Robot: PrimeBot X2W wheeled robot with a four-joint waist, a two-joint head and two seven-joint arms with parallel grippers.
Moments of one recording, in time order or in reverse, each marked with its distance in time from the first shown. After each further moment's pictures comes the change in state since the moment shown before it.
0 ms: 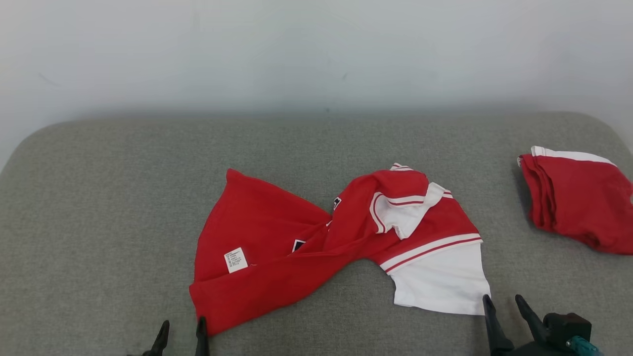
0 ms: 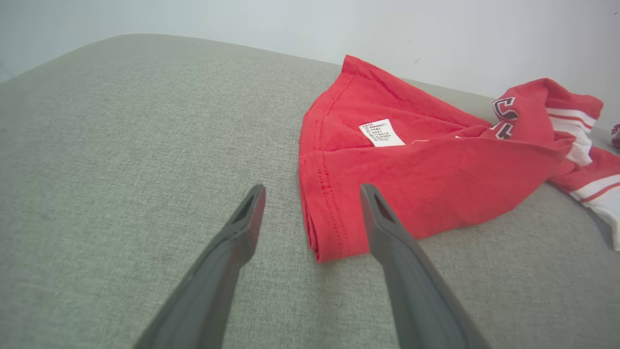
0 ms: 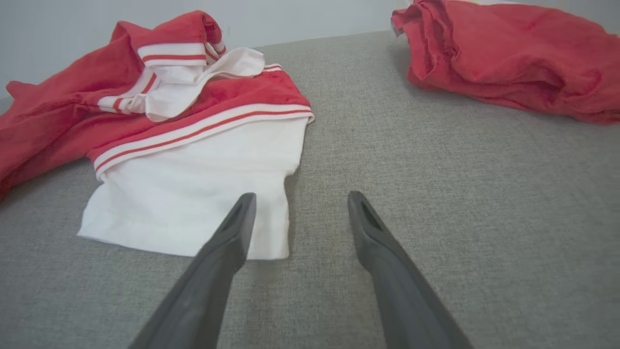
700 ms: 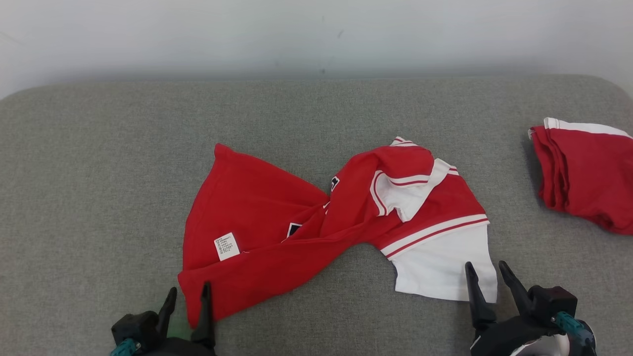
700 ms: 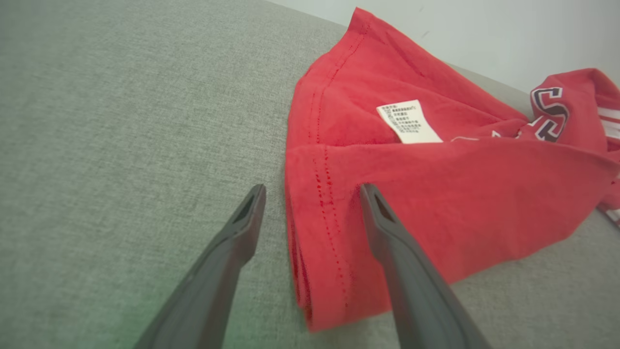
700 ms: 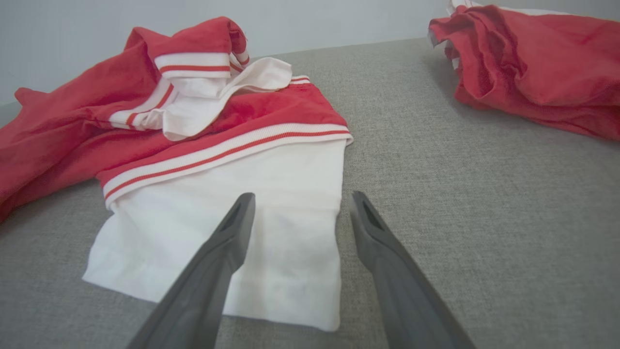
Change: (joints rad) left arm -0.197 -0.001 0.006 0.203 -0.085 -0.072 0.000; right arm -0.054 0.060 -0.032 -0.083 -0.082 0.000 0.000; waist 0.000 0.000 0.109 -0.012
